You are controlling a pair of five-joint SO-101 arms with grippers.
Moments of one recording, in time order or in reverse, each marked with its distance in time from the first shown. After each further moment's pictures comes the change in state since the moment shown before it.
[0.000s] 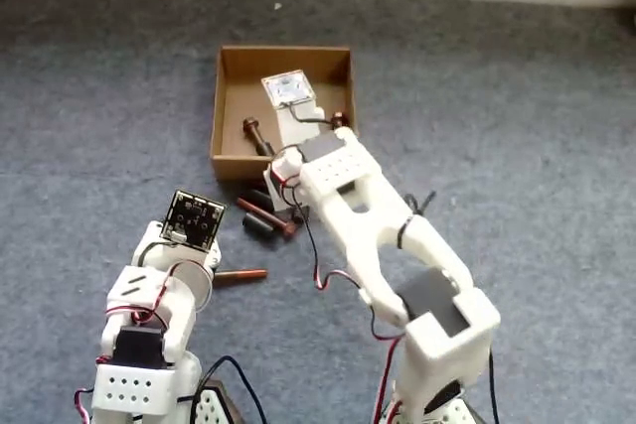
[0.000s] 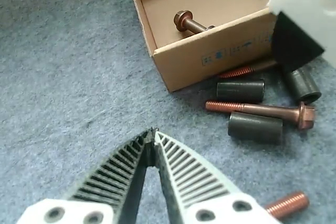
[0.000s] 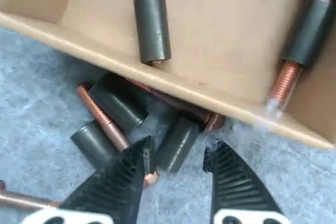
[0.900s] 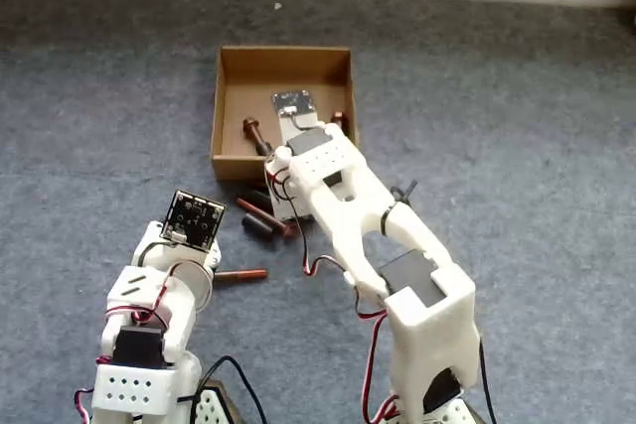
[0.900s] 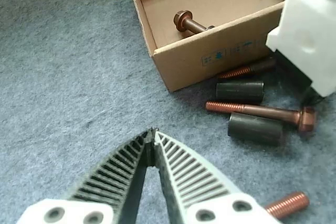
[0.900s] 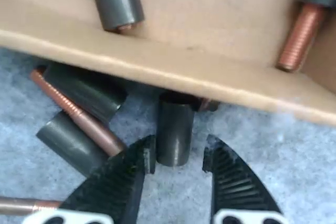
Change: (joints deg) left arm 0.0 0.0 0.0 0.0 0.0; right arm -0.1 8.4 -5.8 8.4 -6.3
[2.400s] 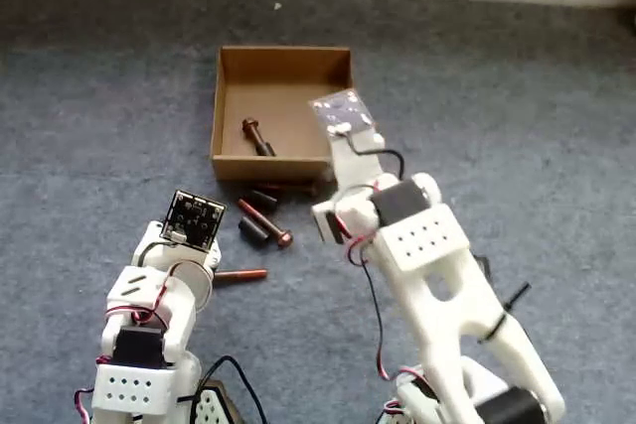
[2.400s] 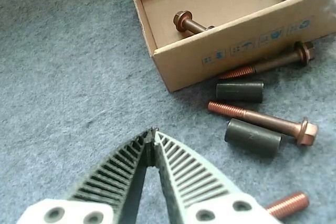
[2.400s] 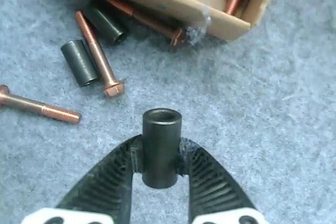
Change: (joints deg) left arm 0.0 0.0 0.1 0.0 0.0; right arm 5.3 -52.5 35.5 -0.4 13.0
